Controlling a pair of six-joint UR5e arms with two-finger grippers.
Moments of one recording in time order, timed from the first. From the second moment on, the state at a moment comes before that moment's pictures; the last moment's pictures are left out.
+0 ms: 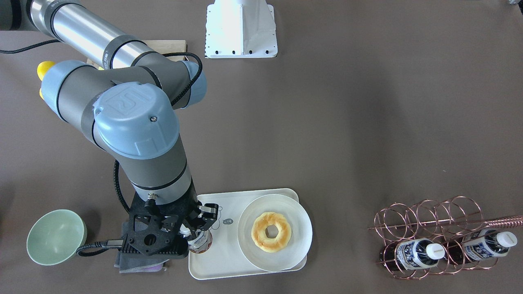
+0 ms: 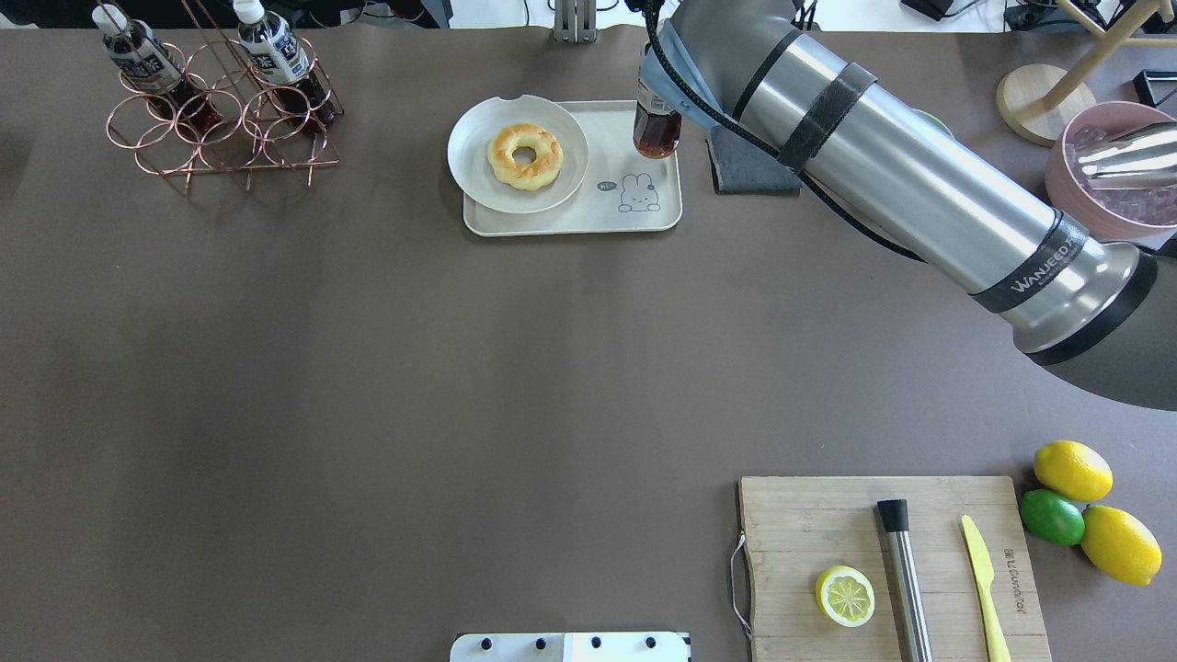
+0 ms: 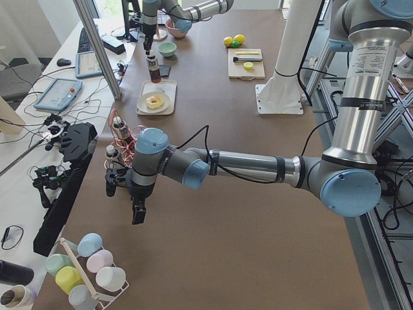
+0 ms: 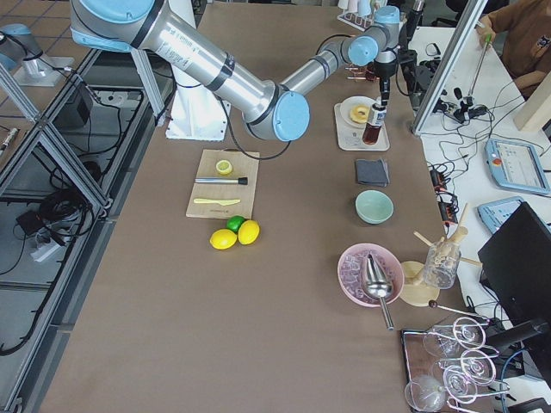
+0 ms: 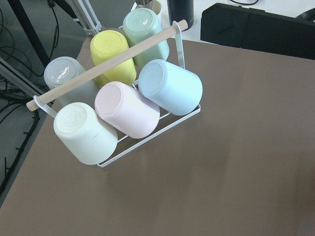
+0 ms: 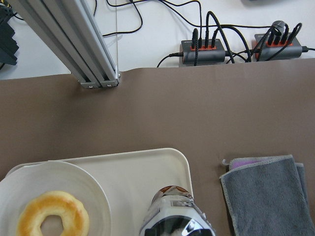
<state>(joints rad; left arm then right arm) -1.54 -1.70 -1.53 -1.91 -2.04 -0.57 0.94 -0.46 1.09 -1.51 1.98 0.96</state>
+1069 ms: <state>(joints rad) -1.54 -1.73 -1.49 -1.91 -2.04 -0.57 0.91 -0.47 1.09 -1.46 1.98 0.96</state>
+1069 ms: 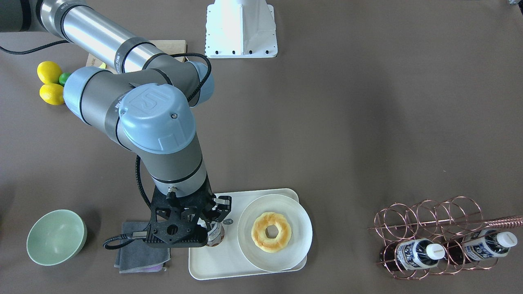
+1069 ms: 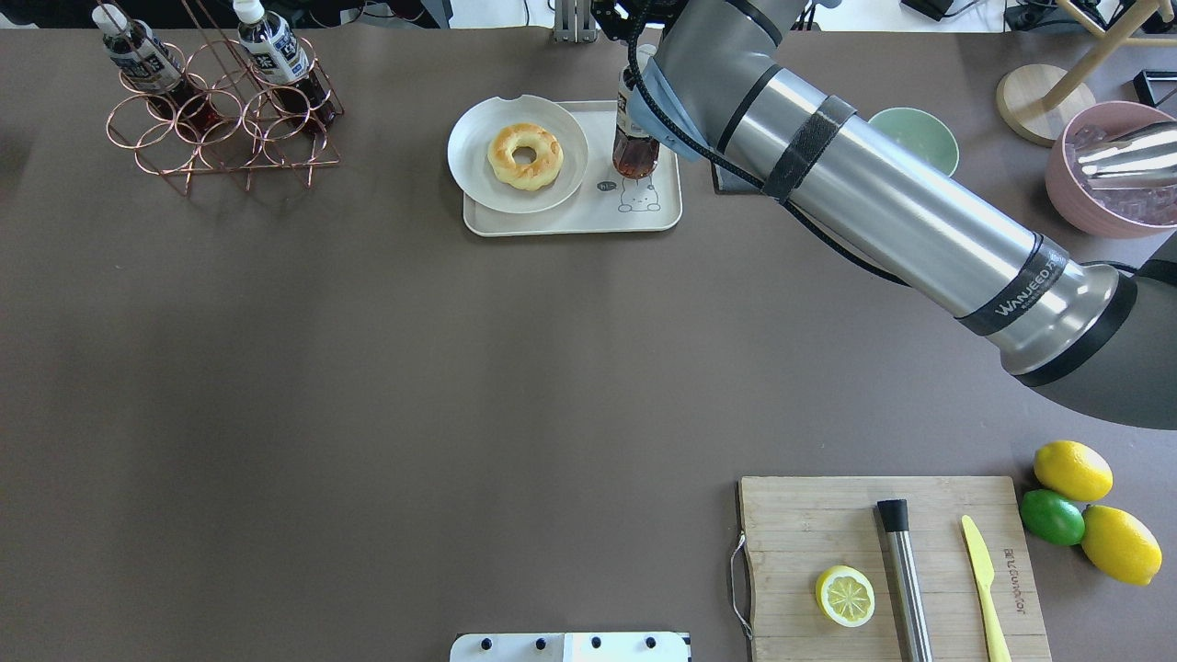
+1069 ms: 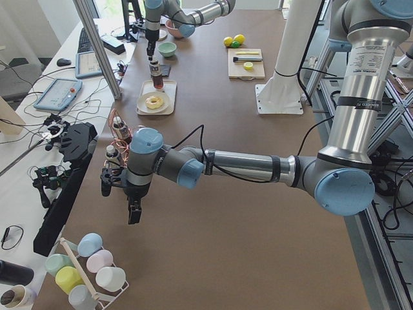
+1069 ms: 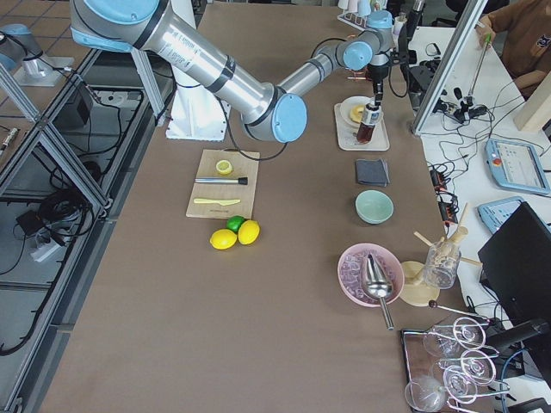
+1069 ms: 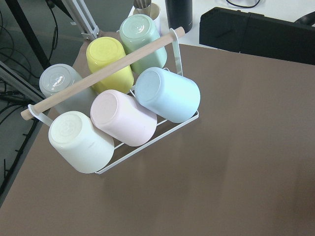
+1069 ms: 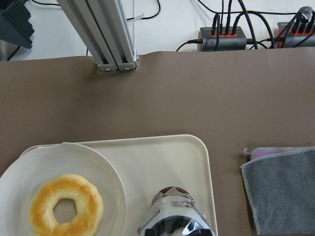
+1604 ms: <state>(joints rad) -1.54 -1.75 -1.48 -1.91 -2.04 -0.57 0.90 -0.48 1.10 -1.44 1.97 0.96</state>
